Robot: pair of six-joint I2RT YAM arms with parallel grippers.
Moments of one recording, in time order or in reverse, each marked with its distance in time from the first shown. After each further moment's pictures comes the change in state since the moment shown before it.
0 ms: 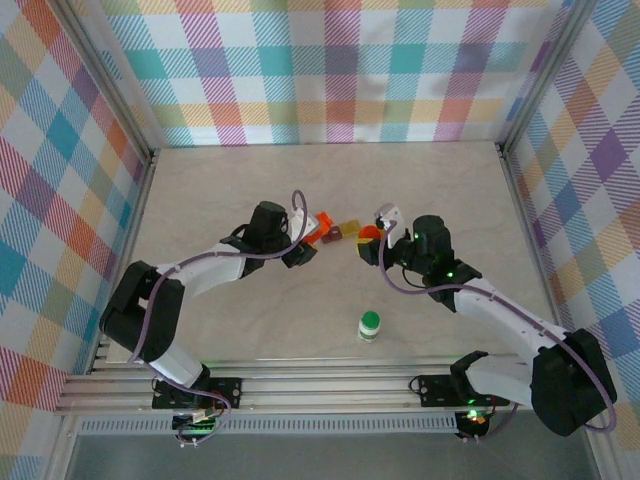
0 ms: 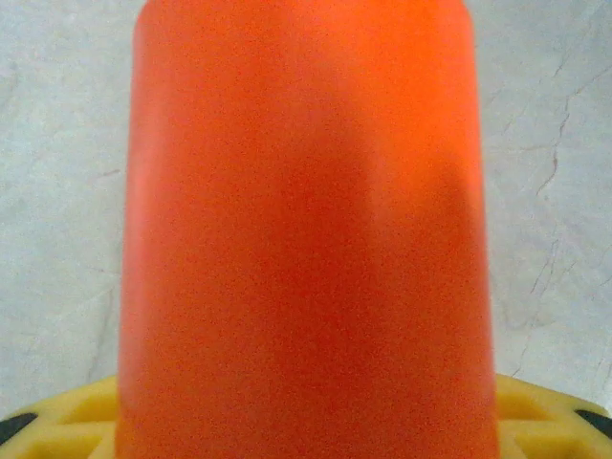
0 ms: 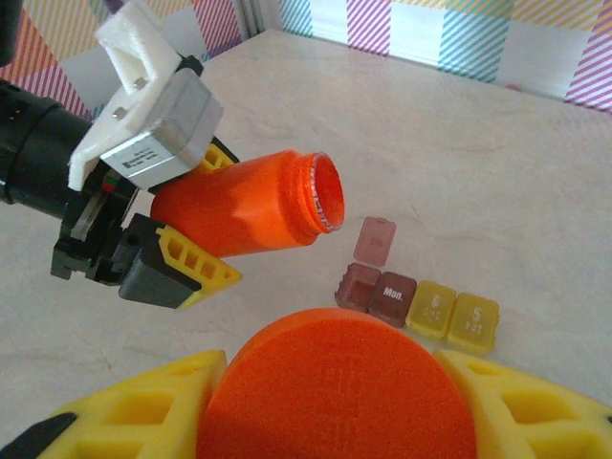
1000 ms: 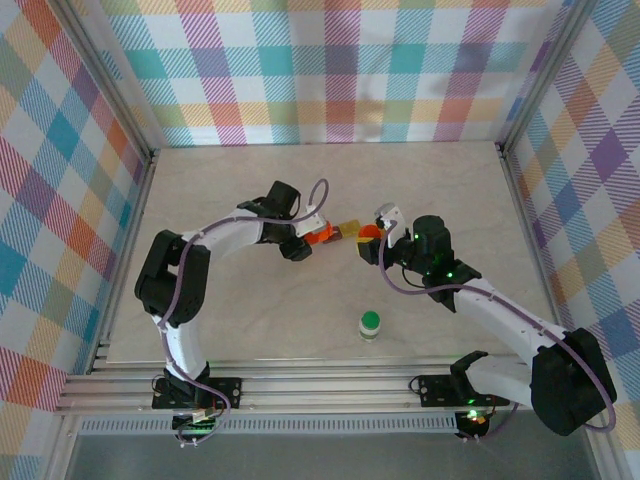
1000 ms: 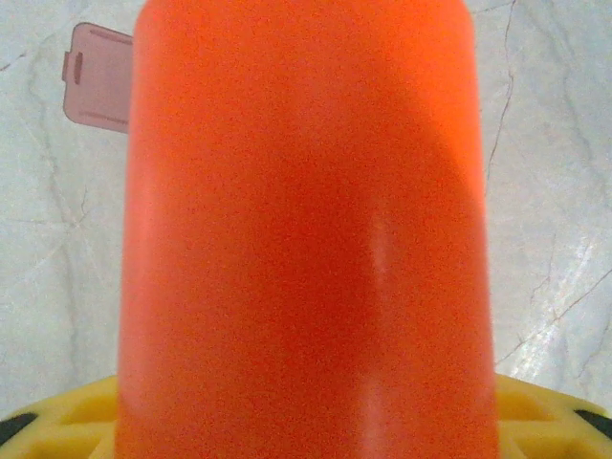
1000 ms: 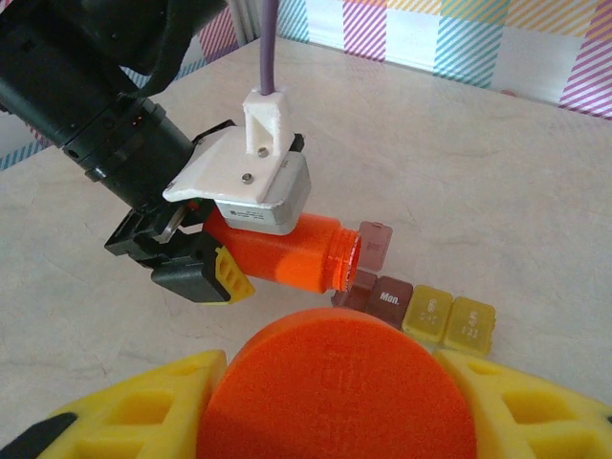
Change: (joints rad) left arm 0.044 0.274 0.387 -0.500 -0.019 0.245; right arm 0.000 0.003 -0.003 0.021 0.006 0.004
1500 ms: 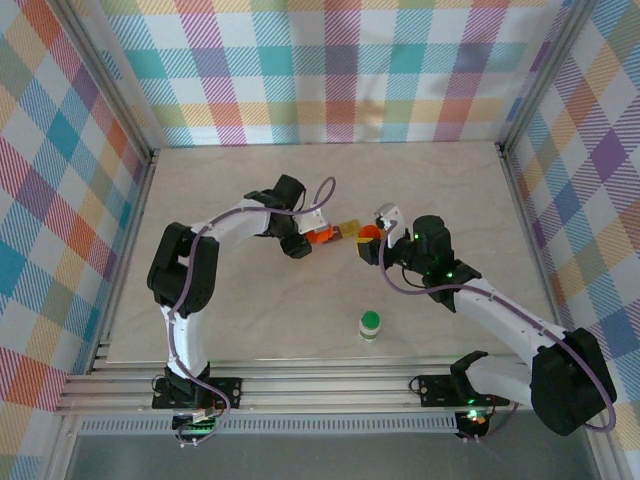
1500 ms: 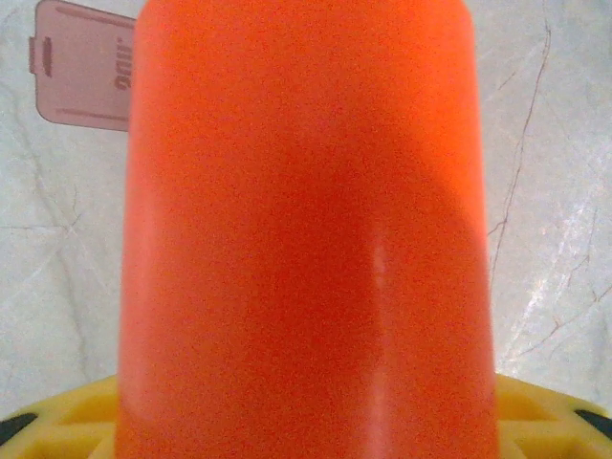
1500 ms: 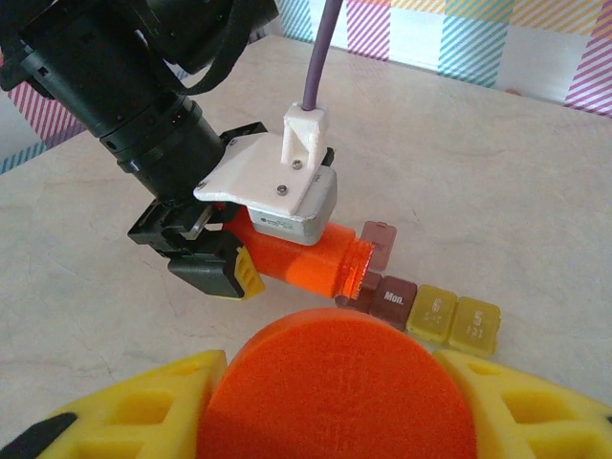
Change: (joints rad) left arm 0.000 0.091 0.141 -0.147 -0.040 0.068; right arm 0.000 0.001 0.000 0.000 -0.009 0.004
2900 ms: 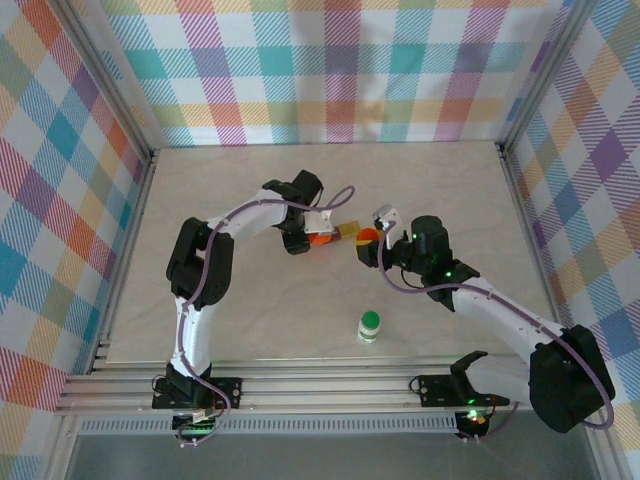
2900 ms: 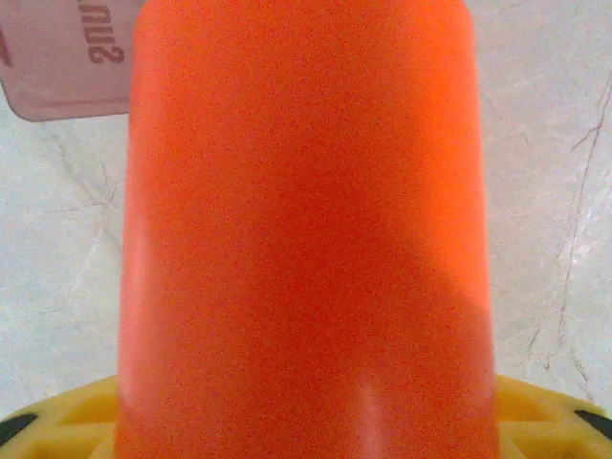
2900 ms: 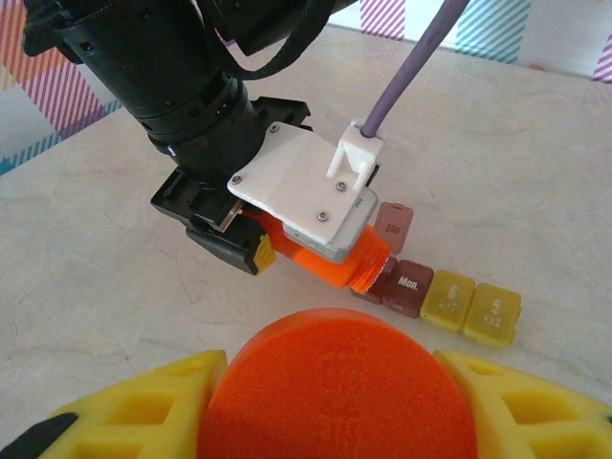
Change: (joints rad) left arm -0.077 0.119 0.225 -0.241 -0.260 0.145; right arm 0.000 0.016 0.000 -0.016 -0.029 0.019
